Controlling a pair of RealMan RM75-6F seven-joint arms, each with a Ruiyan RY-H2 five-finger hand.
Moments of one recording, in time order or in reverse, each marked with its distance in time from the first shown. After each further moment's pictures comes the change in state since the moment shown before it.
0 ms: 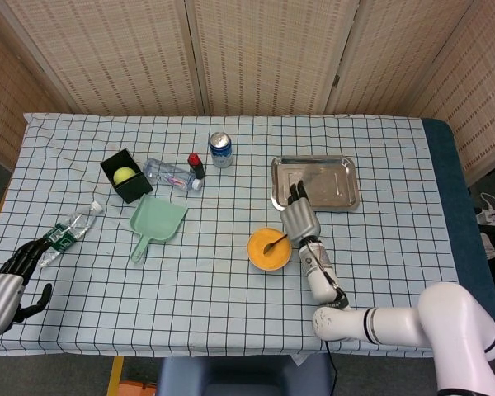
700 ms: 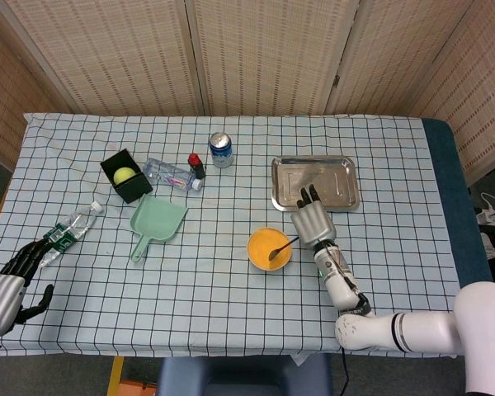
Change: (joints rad) left arm 0.003 0.000 0.003 -0.006 0.007 0.009 0.008; right arm -0.061 0.151 -0.031 -0.178 -0.069 -0.011 0.196
